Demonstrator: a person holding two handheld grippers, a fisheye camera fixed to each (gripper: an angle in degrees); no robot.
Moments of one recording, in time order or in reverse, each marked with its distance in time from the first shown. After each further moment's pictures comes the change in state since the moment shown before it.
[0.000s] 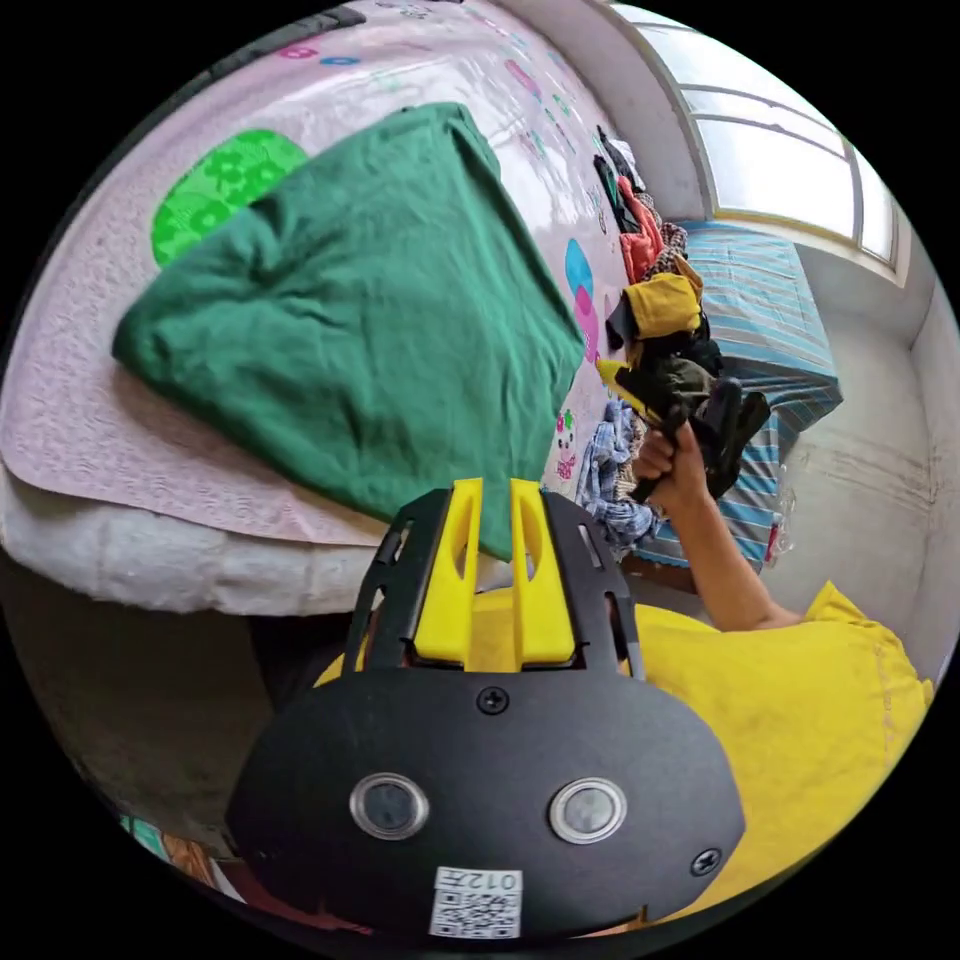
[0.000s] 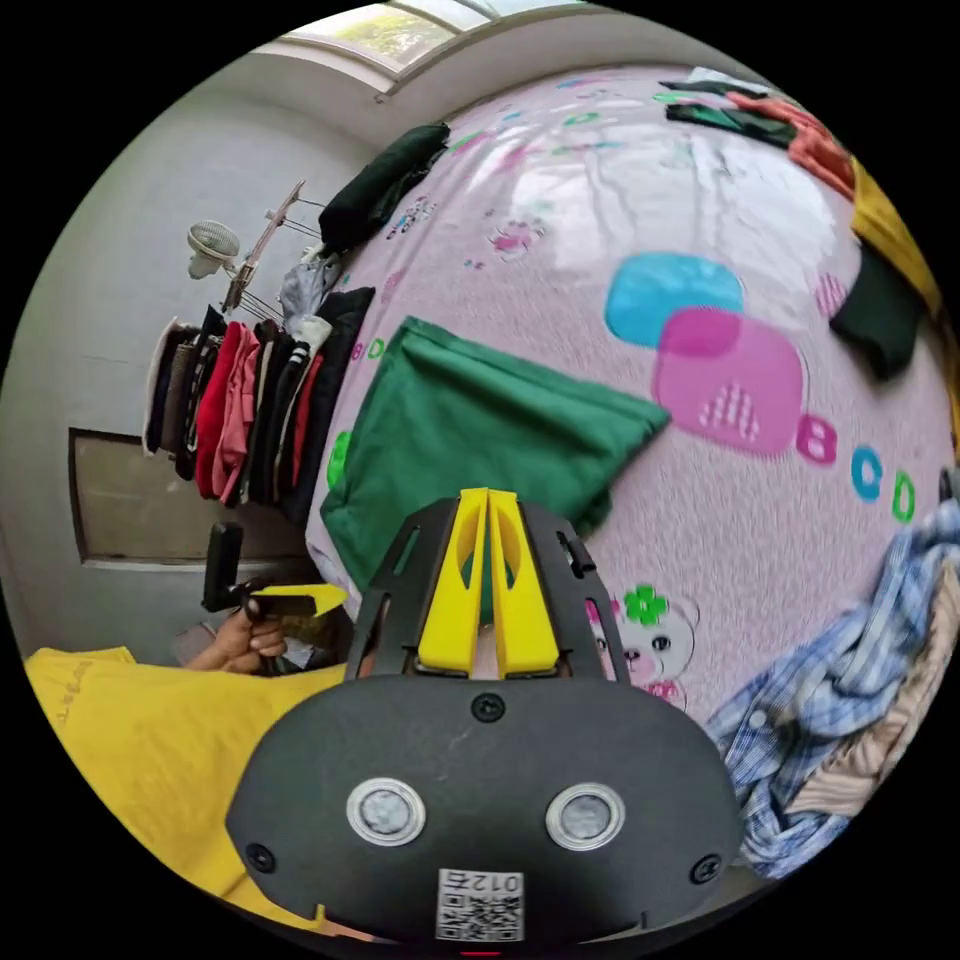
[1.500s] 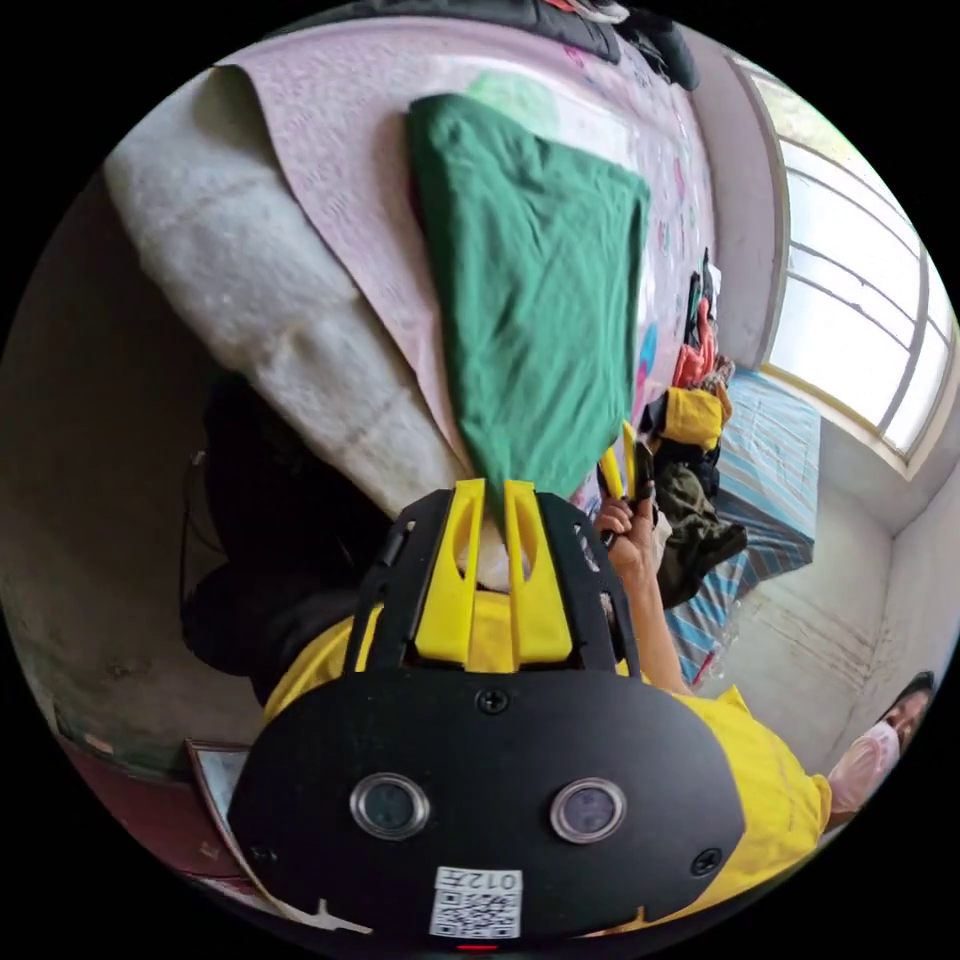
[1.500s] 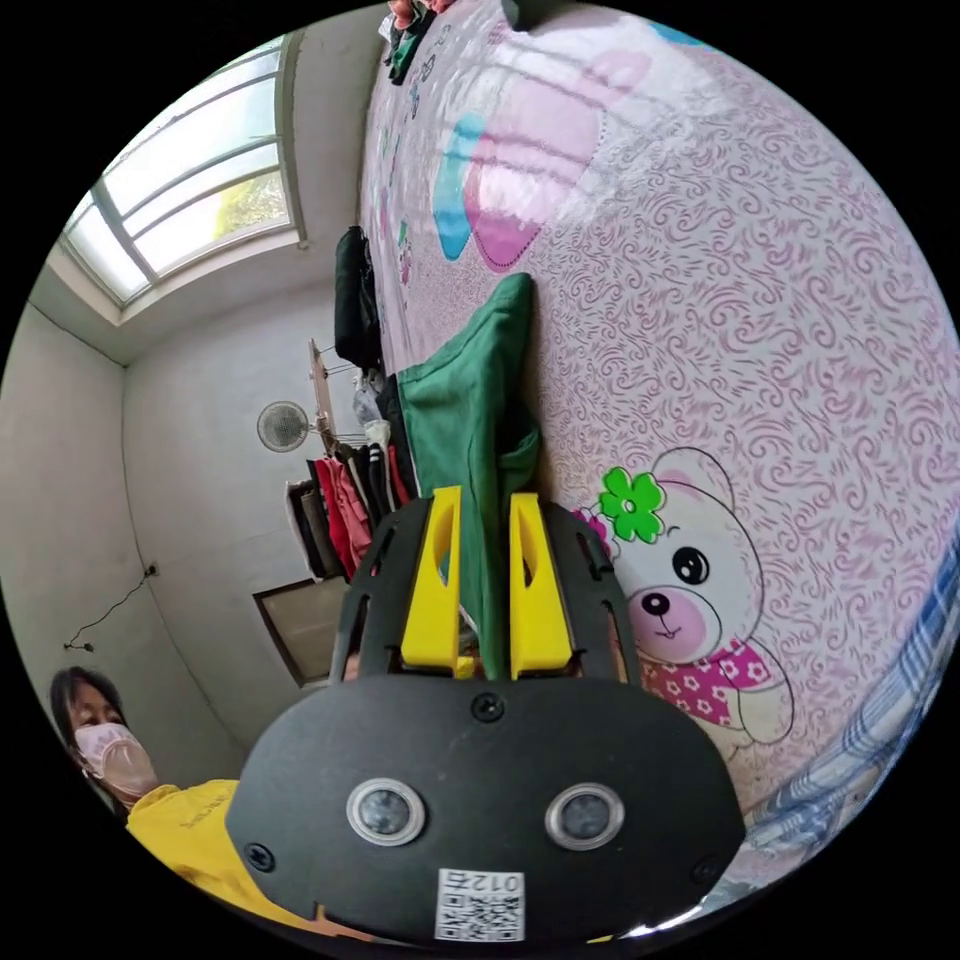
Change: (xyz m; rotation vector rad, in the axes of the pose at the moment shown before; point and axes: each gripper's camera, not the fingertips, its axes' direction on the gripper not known) left arm -0.111 0.066 -0.031 0.178 0.164 -0.464; right arm 0.113 0.085 -0.242 0.080 -0.554 0.440
